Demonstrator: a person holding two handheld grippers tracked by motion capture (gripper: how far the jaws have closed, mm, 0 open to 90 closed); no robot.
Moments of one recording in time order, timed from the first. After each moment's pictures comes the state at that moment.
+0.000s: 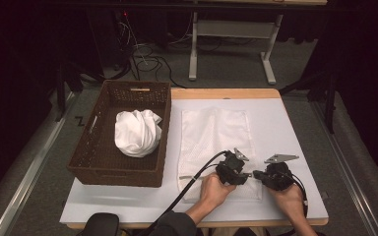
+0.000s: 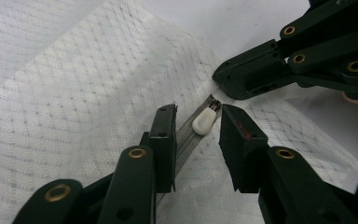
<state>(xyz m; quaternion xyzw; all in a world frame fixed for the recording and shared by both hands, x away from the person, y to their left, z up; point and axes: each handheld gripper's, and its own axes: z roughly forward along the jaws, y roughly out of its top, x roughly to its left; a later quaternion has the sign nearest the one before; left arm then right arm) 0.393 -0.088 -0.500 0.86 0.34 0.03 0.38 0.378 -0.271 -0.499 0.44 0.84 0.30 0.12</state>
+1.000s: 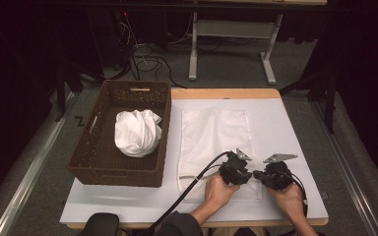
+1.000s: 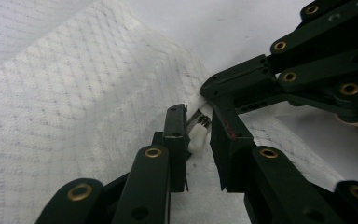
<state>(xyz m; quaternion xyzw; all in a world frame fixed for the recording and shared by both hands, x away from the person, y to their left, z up) 0.395 -0.097 -0.505 0.85 0.35 0.02 0.40 0.379 -0.269 -0.498 0.44 0.84 0.29 0.12</state>
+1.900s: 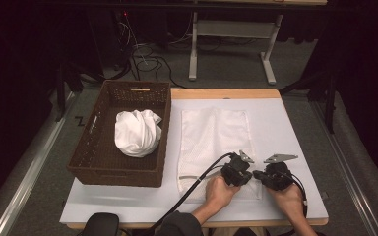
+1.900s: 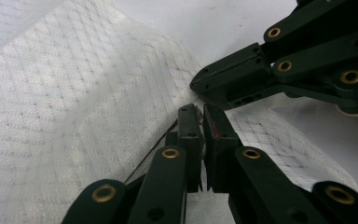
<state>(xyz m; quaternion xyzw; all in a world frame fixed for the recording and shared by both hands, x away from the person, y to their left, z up) 0.393 -0.103 -0.508 0.86 0.33 0.02 0.39 0.378 -0.269 -0.499 0.44 0.84 0.29 0.12</state>
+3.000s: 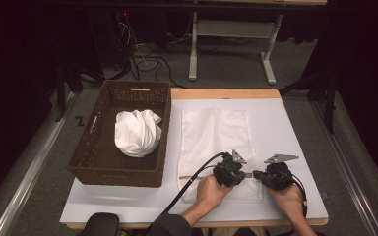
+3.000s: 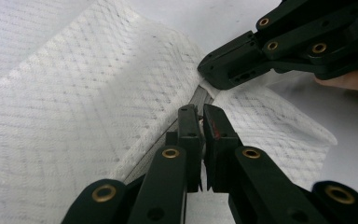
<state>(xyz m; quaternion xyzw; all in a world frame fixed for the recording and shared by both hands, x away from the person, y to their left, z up) 0.386 -0.077 -0.497 0.86 0.31 0.03 0.40 0.378 -0.271 -0.500 0.45 0.83 0.30 0.13</state>
